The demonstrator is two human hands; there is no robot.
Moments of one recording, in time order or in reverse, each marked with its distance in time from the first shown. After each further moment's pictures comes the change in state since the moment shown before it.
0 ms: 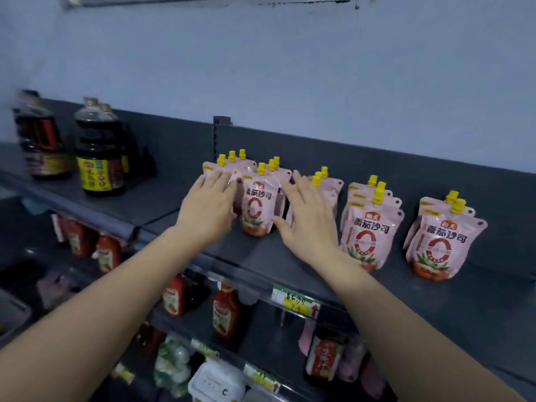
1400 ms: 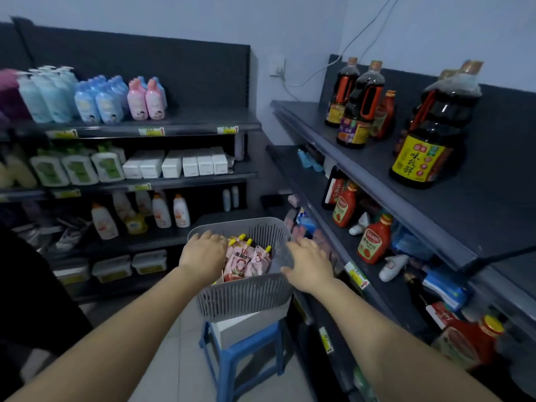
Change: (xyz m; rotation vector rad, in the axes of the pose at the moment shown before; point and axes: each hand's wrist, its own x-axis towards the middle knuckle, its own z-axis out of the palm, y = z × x) left_hand -0.400 -0.422 0.081 0.305 -0.643 -0.803; right_hand -0.001 -0.479 0.318 0.270 -0.808 -0.535
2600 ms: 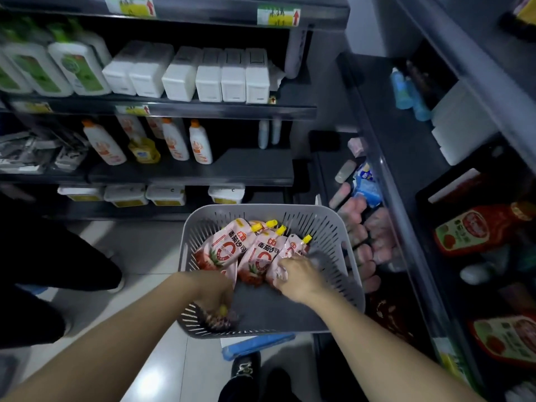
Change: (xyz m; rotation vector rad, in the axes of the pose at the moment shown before) left_hand 0.156 -0.043 0.194 -0.442 -1.055 0.303; right_hand 0.256 0.010 0.192 0.083 -0.588 -0.095
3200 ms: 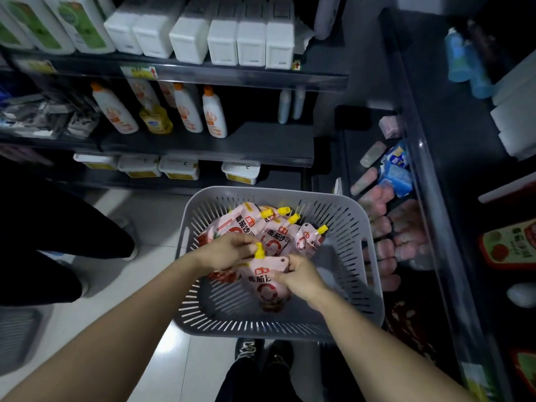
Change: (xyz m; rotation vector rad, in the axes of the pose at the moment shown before) left_hand 0.038 -0.002 -0.012 -1.272 0.392 0.058; right_hand 0.034 0.008 0.044 0.850 -0.158 0.156
